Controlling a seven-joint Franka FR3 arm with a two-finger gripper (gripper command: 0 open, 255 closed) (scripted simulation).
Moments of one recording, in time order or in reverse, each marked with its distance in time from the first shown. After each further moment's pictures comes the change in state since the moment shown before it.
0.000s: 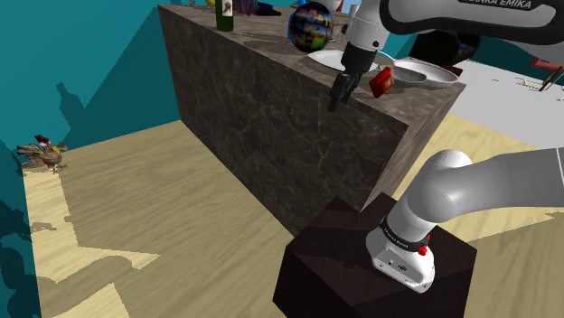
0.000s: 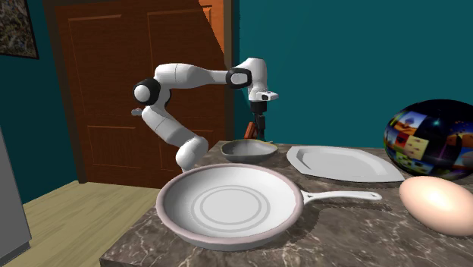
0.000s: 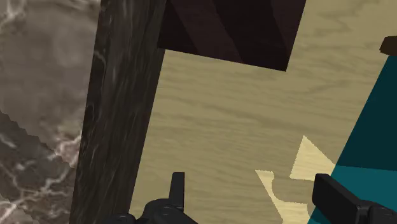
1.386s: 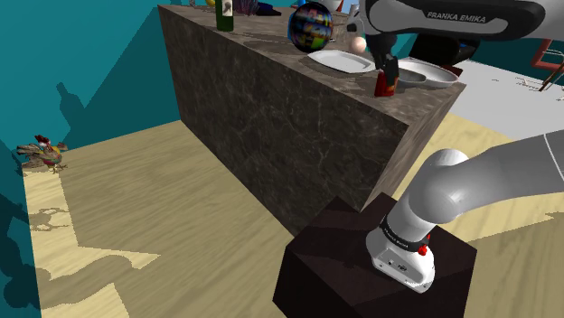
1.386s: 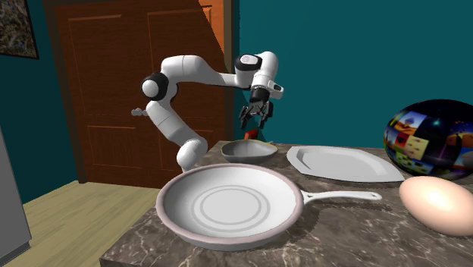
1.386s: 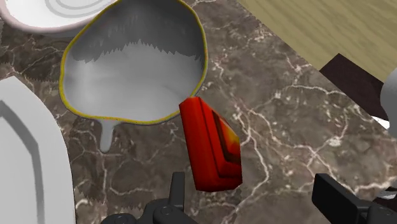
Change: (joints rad) arm 0.050 0.152 -0.059 0.203 -0.674 -0.358 -0.721
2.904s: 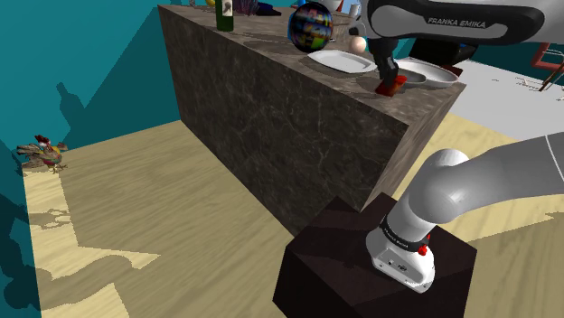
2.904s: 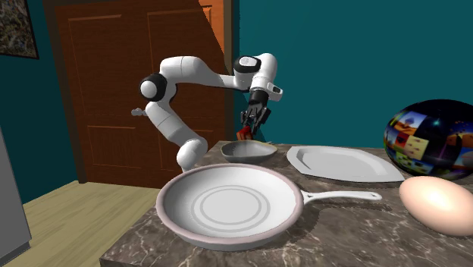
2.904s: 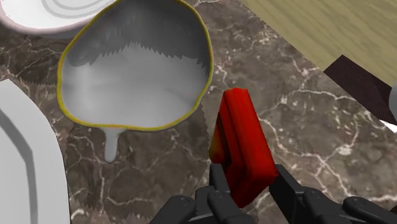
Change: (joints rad) arm -0.004 -0.017 -0.018 -0.033 -0.015 0.023 -0.009
